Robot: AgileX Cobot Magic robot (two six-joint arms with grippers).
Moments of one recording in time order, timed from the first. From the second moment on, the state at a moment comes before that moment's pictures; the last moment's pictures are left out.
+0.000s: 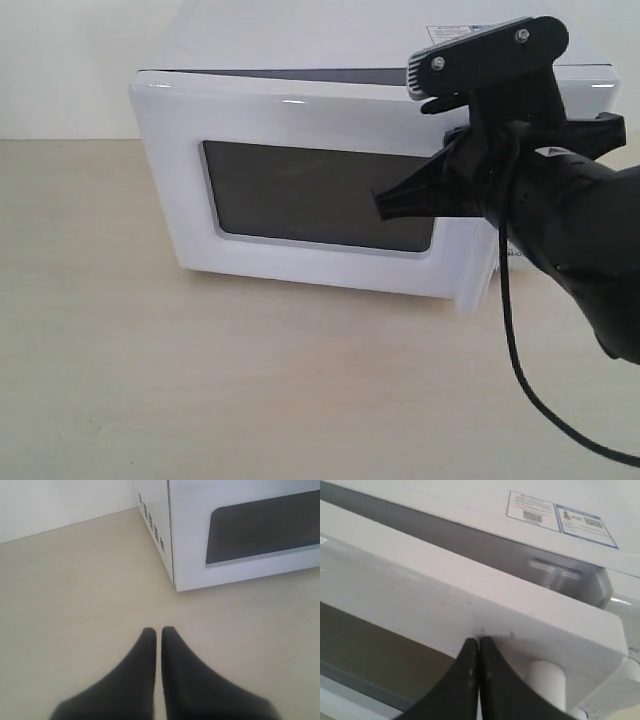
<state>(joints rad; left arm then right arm) -0.31 0.57 -0.79 0.06 0.90 0.02 0.85 1.41 -0.71 1.35 -0.74 -1.24</state>
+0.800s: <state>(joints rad) -0.31 0.44 -0.75 0.08 0.94 -0.04 0.66 1.41 -0.74 1.12 -0.59 -1.02</state>
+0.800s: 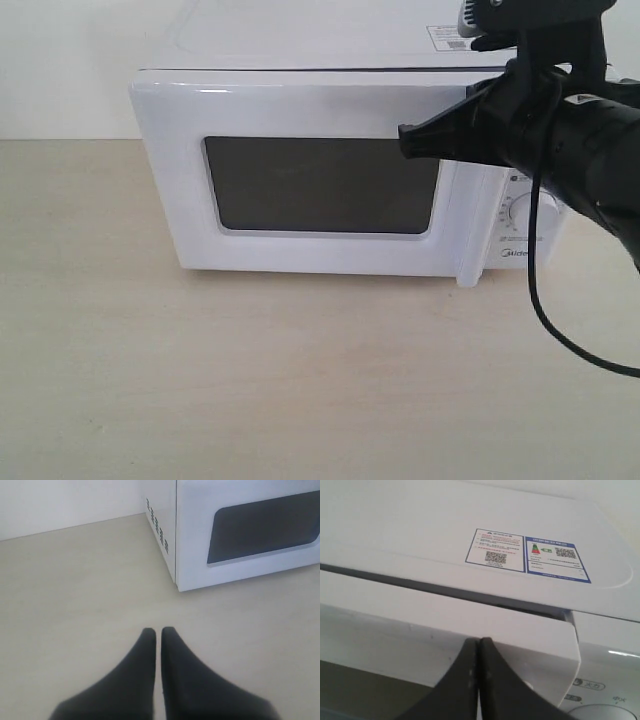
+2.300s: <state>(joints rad) -0.31 0.44 -0.75 0.16 0.94 -0.07 0.92 1.07 -0.48 1.27 -0.64 -1.05</state>
